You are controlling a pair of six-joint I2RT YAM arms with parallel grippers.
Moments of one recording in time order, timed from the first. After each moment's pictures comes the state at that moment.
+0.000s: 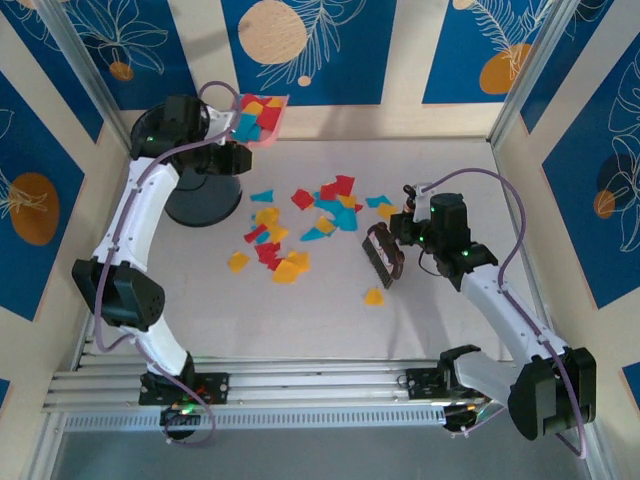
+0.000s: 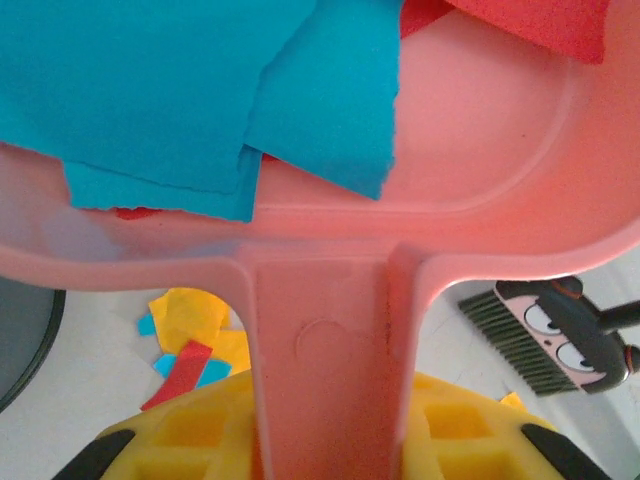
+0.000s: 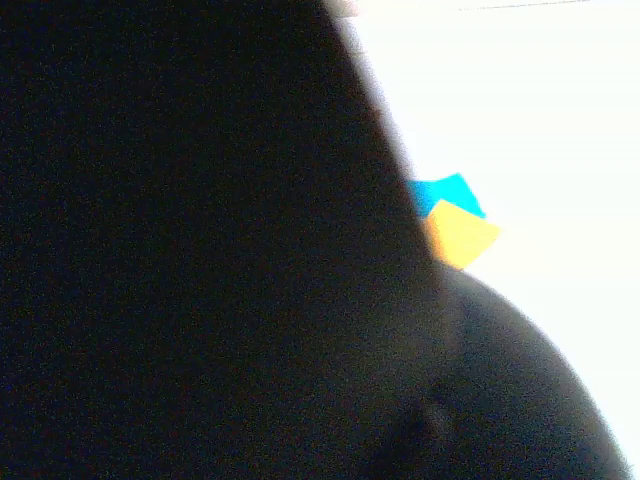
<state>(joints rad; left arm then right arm) -0.16 1.72 1.89 -1.00 0.48 -0.09 0.25 1.07 0.77 -0.27 -0.16 0.19</state>
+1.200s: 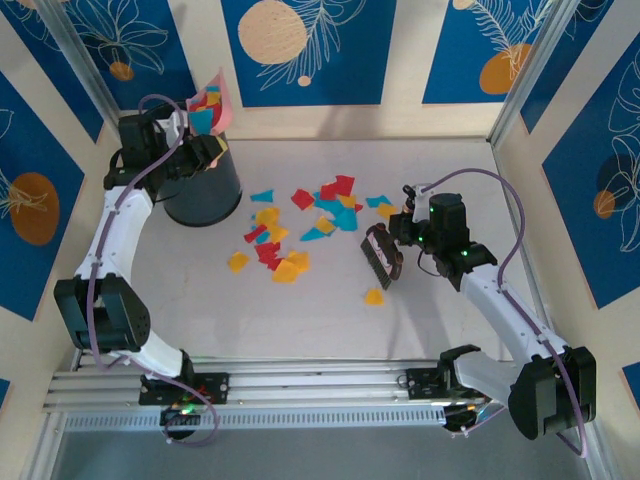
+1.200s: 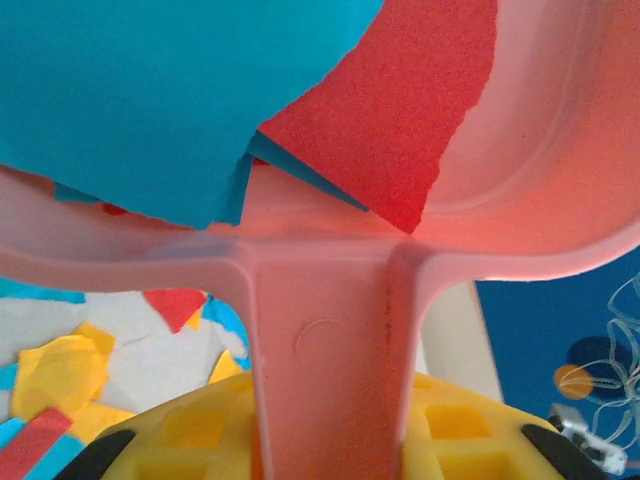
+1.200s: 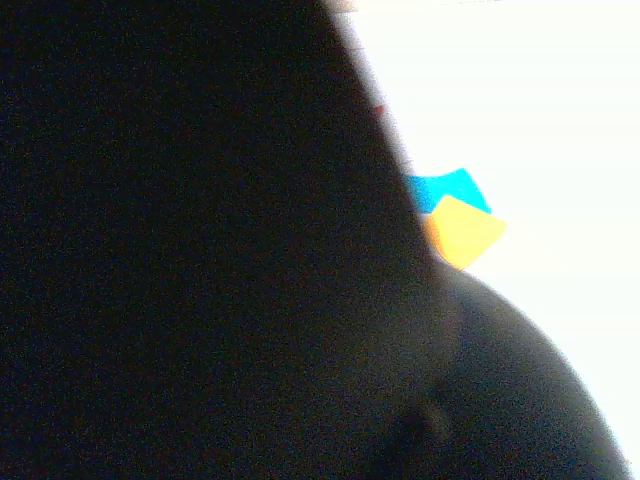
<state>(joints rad) 0.05 1.56 1.46 -0.40 0.78 -0.66 0.26 1.07 0.77 -0.27 -0.16 0.21</state>
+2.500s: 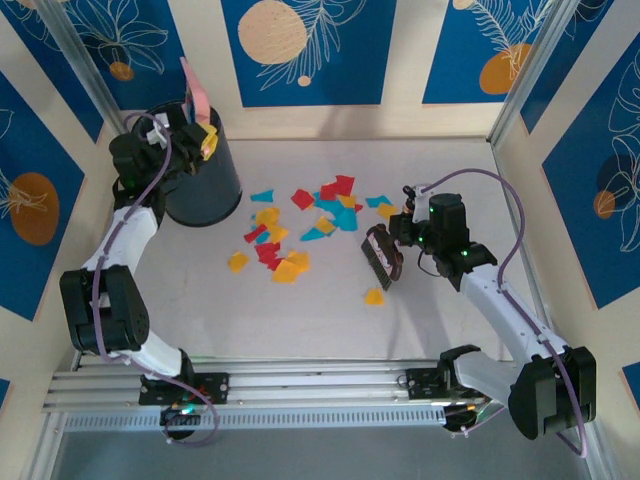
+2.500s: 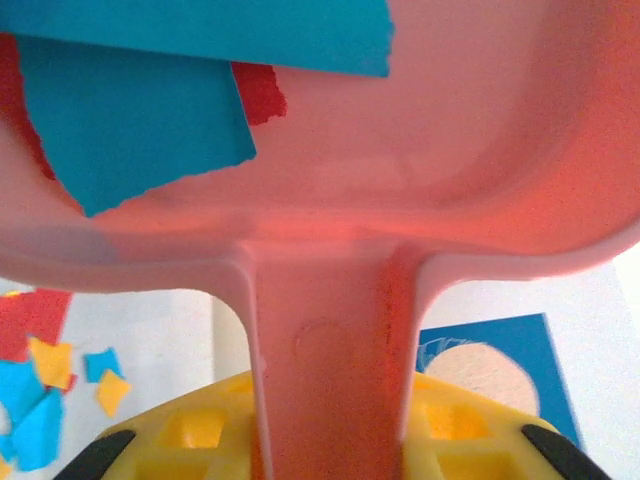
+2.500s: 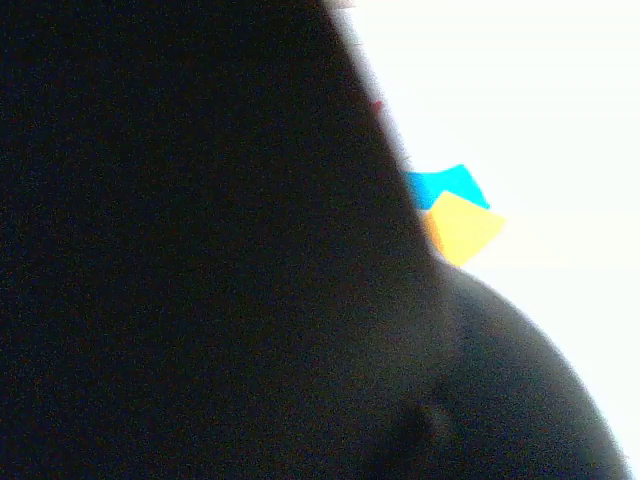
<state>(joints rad) 0.11 1.56 1.16 0.48 0.90 -1.46 0.26 1.07 0.77 -0.28 -0.15 0.21</state>
